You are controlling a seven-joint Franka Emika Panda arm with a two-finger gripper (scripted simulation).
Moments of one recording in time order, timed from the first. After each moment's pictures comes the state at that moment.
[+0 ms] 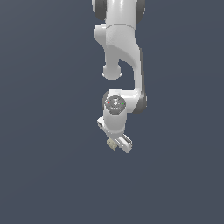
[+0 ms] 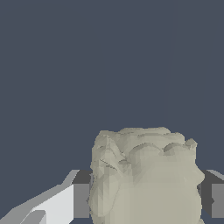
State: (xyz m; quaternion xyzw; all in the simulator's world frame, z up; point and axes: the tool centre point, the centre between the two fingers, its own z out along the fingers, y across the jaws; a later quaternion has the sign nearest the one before) arm 0.047 0.012 0.042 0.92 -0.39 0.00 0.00
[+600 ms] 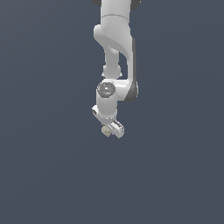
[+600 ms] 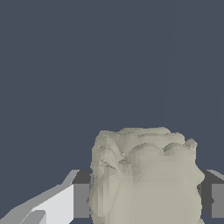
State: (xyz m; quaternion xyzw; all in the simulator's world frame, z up) arm -0.025 -0.021 0.045 0.92 -0.39 0.00 0.00
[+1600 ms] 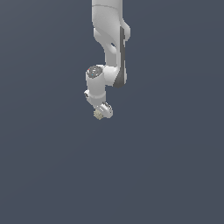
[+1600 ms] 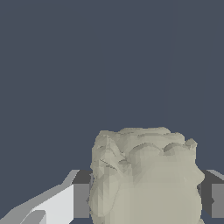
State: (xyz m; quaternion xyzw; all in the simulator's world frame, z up) arm -0.140 -0.076 0.049 0.92 -0.39 0.00 0.00
